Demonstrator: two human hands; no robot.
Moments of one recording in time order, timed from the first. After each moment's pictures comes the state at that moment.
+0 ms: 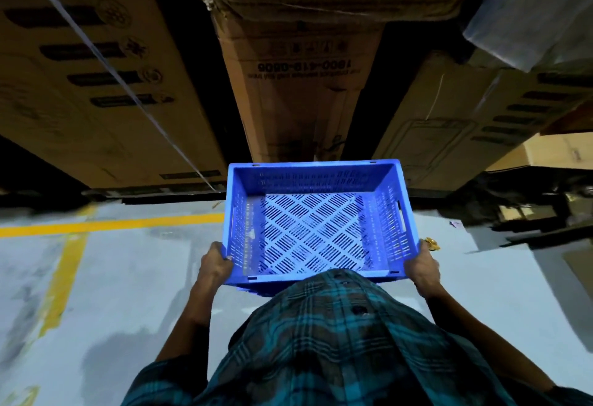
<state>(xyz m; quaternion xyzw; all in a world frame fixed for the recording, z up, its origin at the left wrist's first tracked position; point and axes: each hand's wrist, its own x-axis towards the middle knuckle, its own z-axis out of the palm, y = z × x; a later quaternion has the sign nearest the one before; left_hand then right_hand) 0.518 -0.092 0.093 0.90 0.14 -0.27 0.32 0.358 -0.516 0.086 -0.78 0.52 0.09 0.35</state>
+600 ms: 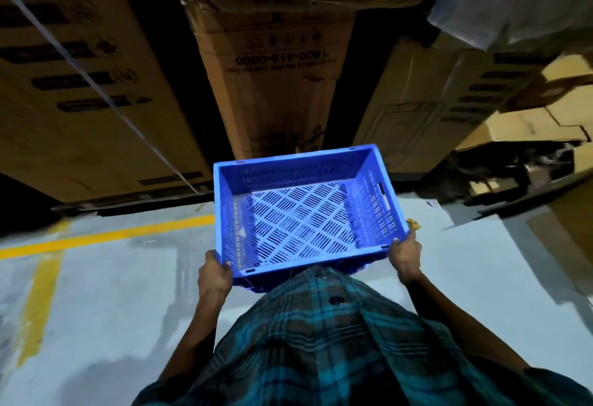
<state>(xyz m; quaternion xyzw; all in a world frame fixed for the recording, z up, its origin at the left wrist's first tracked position) 0.475 -0.089 0.083 0.92 0.12 -0.22 0.29 0.336 -0.475 0.082 -0.75 0.56 0.01 0.35</state>
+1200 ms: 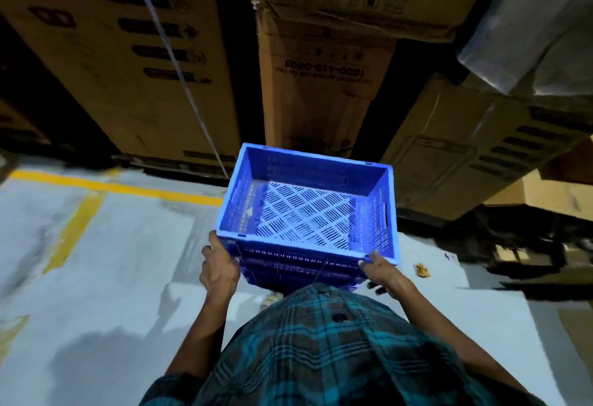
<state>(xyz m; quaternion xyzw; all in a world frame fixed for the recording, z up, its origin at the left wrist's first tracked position) 0.366 -0.142 0.136 0.92 0.24 -0.15 0.27 0.323 -0.480 0.127 -0.81 0.34 0.31 0.37</state>
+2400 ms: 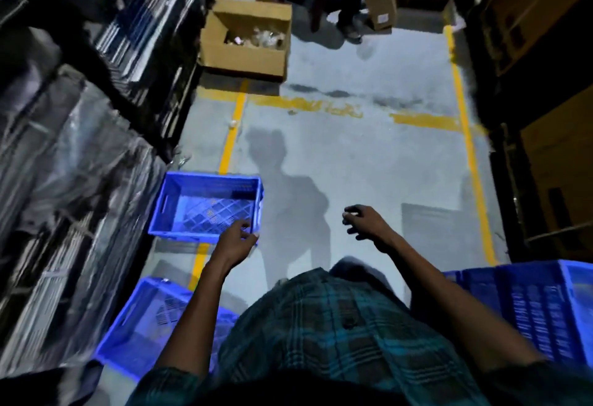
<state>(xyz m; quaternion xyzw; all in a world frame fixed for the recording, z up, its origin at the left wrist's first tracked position) -0.269 0.002 0.120 0.51 0.69 0.10 0.50 0.057 0.004 0.118 -0.75 -0.39 0.52 0.14</state>
